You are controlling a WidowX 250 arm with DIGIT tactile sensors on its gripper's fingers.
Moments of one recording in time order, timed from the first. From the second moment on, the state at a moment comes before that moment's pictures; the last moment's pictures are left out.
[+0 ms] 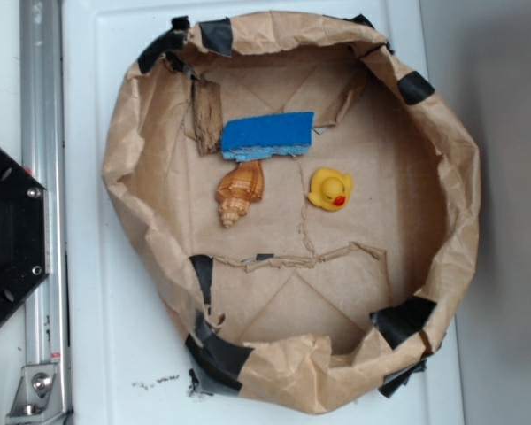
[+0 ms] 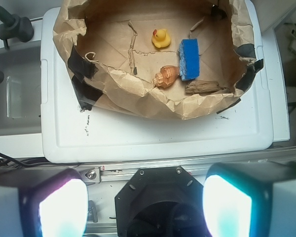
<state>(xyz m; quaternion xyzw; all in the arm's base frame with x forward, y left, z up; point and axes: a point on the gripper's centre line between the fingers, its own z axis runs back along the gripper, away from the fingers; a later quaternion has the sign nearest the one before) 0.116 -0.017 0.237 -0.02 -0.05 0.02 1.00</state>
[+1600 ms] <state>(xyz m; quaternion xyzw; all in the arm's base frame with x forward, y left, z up) 0.267 0.030 0.125 0.01 -0.13 0.09 0.99</state>
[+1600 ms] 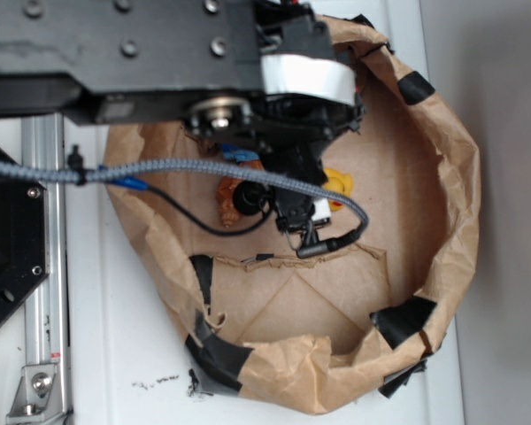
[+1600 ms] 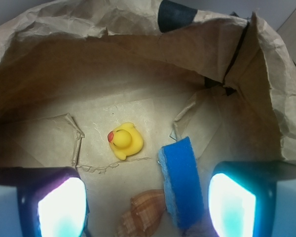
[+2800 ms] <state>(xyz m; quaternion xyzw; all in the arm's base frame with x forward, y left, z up) 0.294 0.048 0.065 -0.01 -0.10 0.12 0.99</state>
